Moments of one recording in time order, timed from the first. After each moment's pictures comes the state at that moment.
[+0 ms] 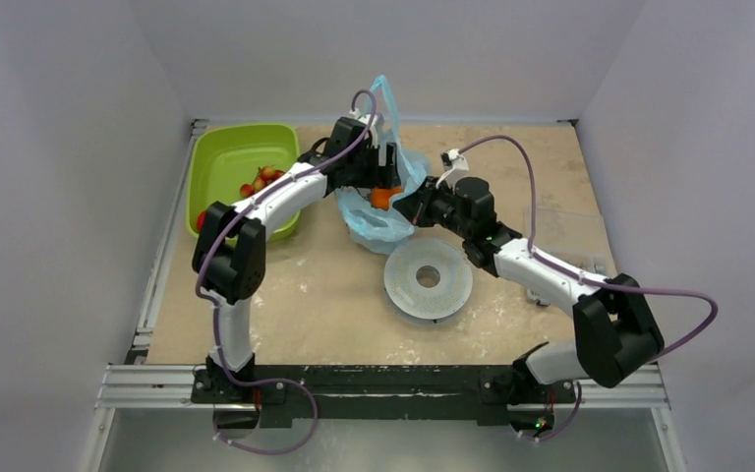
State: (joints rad) left arm -0.52 1.96 1.62 -0.33 0.15 -0.39; right arm 0.53 1.40 0.82 0.33 -0.20 0.65
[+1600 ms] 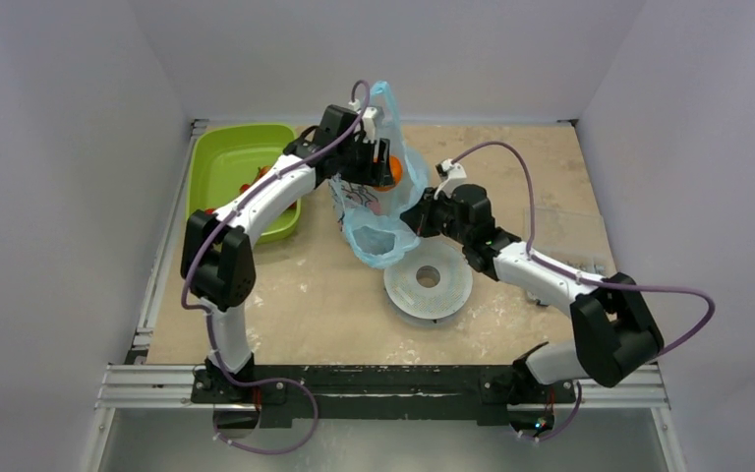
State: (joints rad) left arm -0.50 1.94 1.72 -0.52 0.24 -0.28; right arm 0.52 1.38 0.78 0.27 -0.17 0.51
